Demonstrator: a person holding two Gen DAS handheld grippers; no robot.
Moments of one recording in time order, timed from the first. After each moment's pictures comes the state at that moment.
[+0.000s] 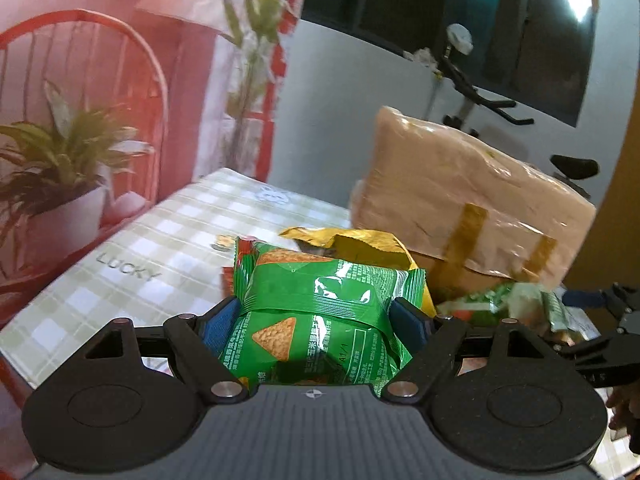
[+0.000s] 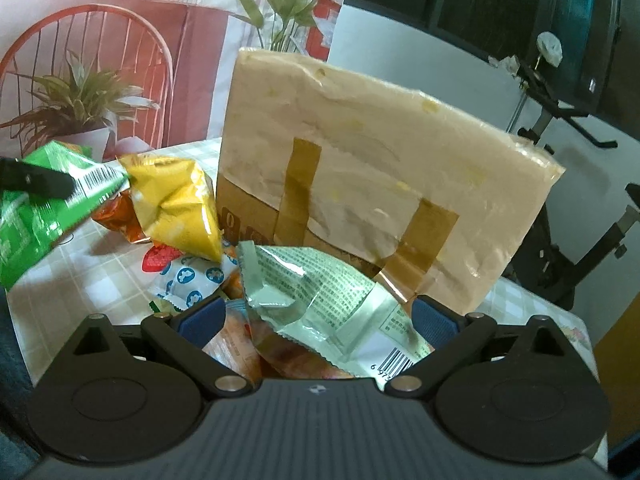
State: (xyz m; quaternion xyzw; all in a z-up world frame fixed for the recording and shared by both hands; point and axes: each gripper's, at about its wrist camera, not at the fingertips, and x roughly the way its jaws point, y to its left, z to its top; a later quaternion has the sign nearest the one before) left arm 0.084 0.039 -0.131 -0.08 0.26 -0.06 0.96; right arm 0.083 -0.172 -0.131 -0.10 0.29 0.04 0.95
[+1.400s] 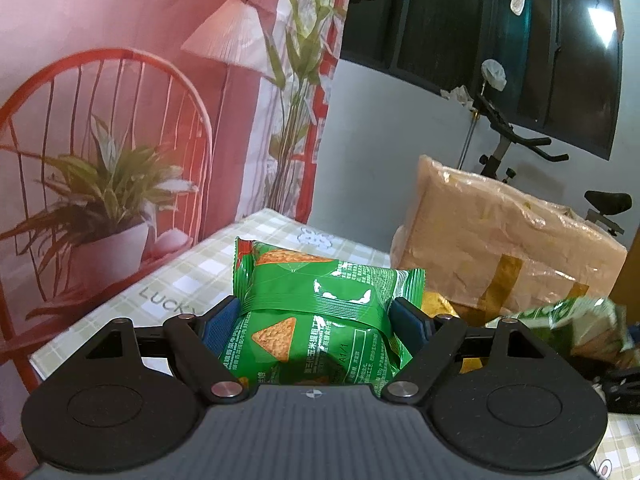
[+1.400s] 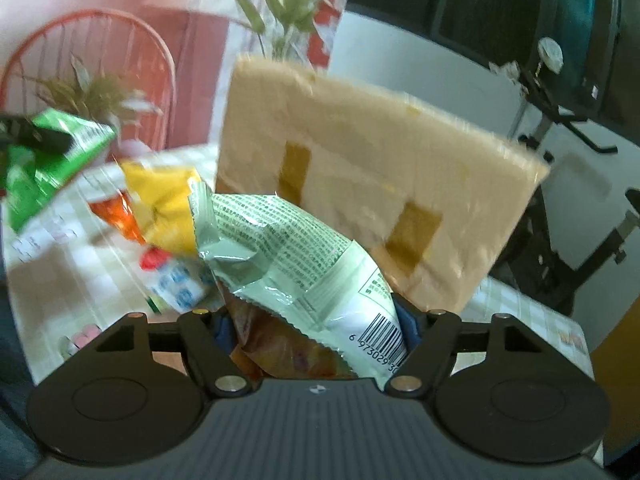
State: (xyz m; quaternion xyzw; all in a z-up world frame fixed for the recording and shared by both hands) left arm 0.077 0.052 -0.114 -0.07 0.20 0.00 0.98; right arm 0.067 -0.180 -0.115 -0.11 0.25 0.06 0.96
